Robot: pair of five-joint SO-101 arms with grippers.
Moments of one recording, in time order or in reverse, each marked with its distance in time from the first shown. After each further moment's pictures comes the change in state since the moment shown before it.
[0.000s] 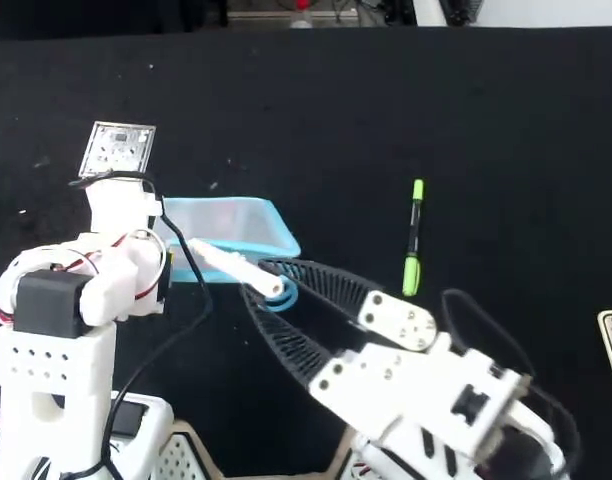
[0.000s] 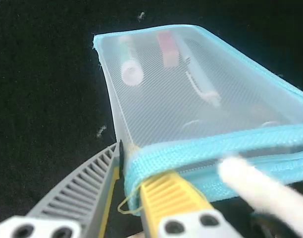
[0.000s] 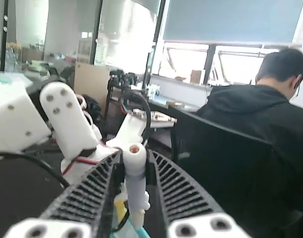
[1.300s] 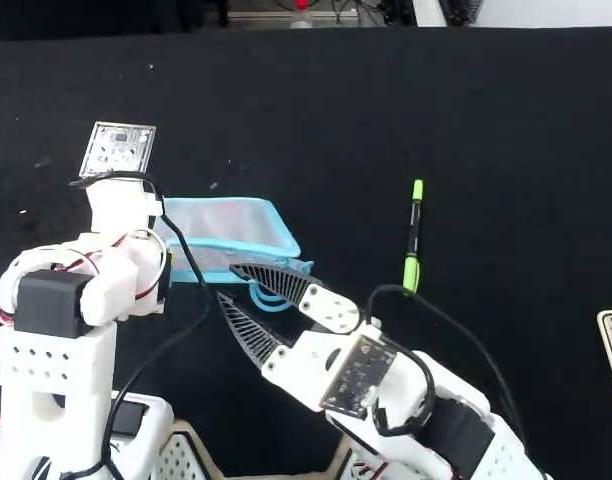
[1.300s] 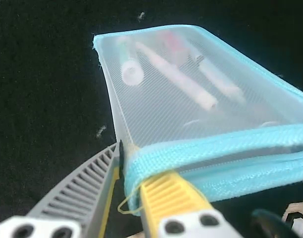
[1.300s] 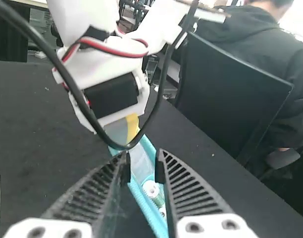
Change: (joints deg) left arm 0.0 0.0 0.0 0.0 0.0; right arm 0.0 0.1 15.2 2.3 8.1
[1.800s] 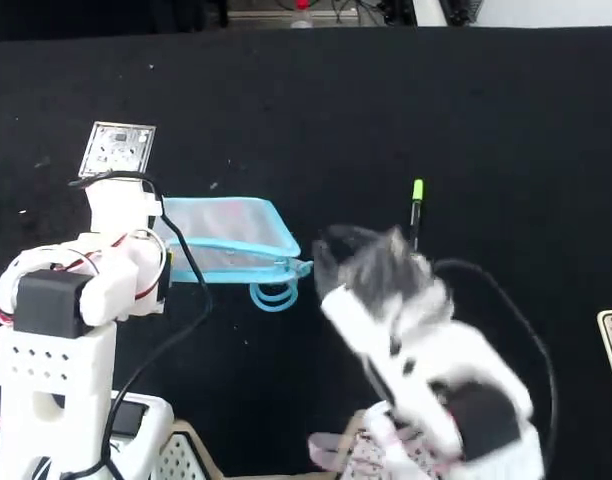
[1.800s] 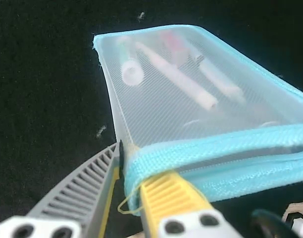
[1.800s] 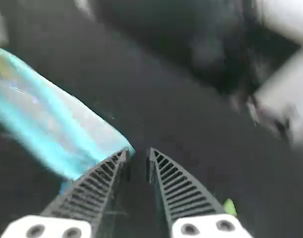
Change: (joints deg) left arm 0.0 0.0 0.0 0.0 0.0; right arm 28.2 11.5 -15.1 21.6 0.1
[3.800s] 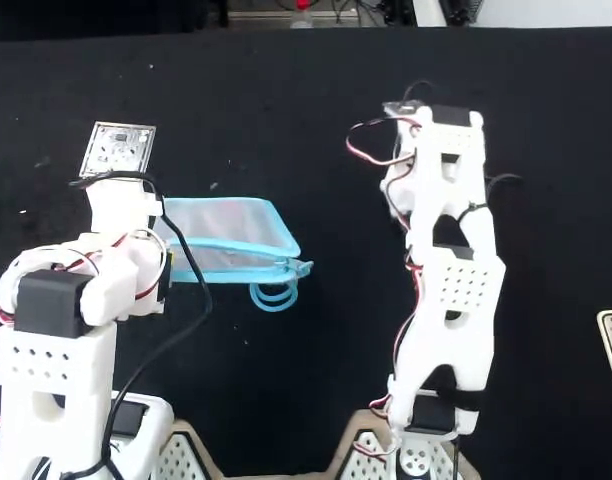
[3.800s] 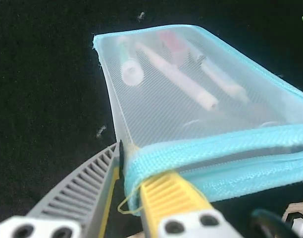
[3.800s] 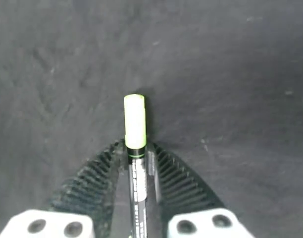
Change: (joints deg) left arm 0.0 0.0 0.0 0.0 0.0; right arm 30.6 129.5 -83.8 26.7 1.0
